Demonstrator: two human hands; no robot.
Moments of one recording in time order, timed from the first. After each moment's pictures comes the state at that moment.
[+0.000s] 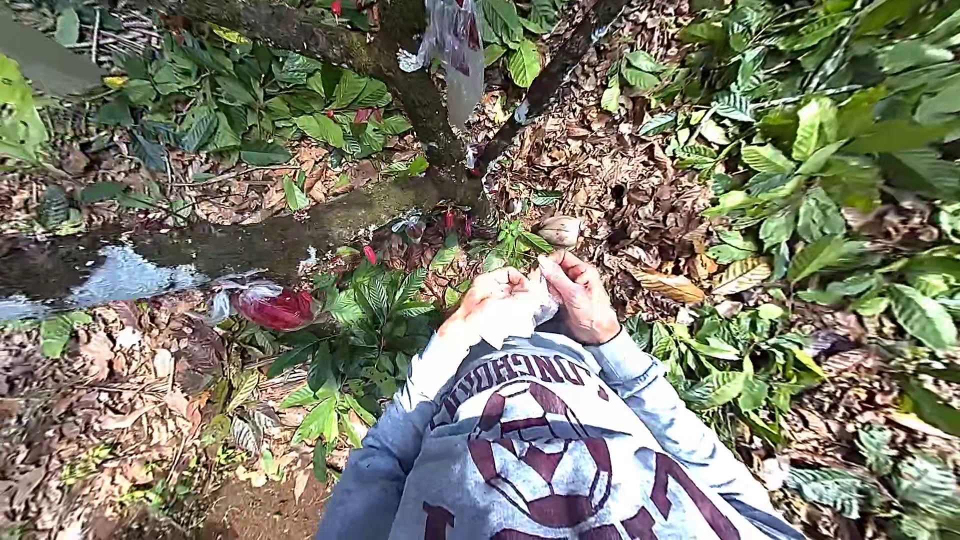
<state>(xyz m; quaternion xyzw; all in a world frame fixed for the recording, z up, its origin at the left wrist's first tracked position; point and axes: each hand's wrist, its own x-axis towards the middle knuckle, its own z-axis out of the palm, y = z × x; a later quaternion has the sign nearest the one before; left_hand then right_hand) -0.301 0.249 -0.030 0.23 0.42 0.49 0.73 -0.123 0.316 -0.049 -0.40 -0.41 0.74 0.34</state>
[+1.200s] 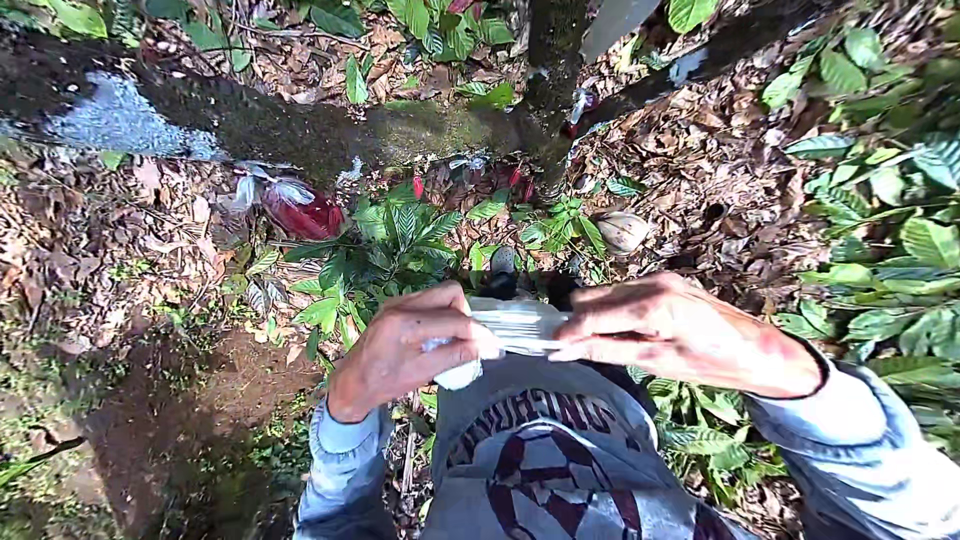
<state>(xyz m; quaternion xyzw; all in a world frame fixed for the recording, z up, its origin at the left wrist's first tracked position) -0.384 0.162 0.099 0.48 0.67 0.40 0.41 -0.177 0.401 0.044 0.05 -0.79 0.61 0.02</state>
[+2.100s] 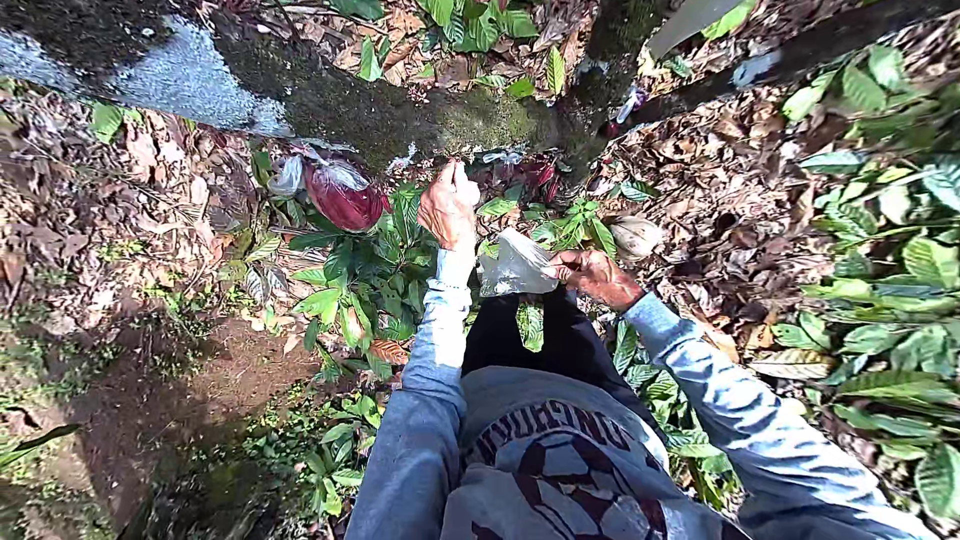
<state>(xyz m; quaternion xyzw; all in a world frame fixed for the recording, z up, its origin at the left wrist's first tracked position) -0.458 0.225 -0.112 0.14 0.97 0.18 -0.02 -0.215 0.344 -0.143 -0.26 -0.71 0.63 -0.19</state>
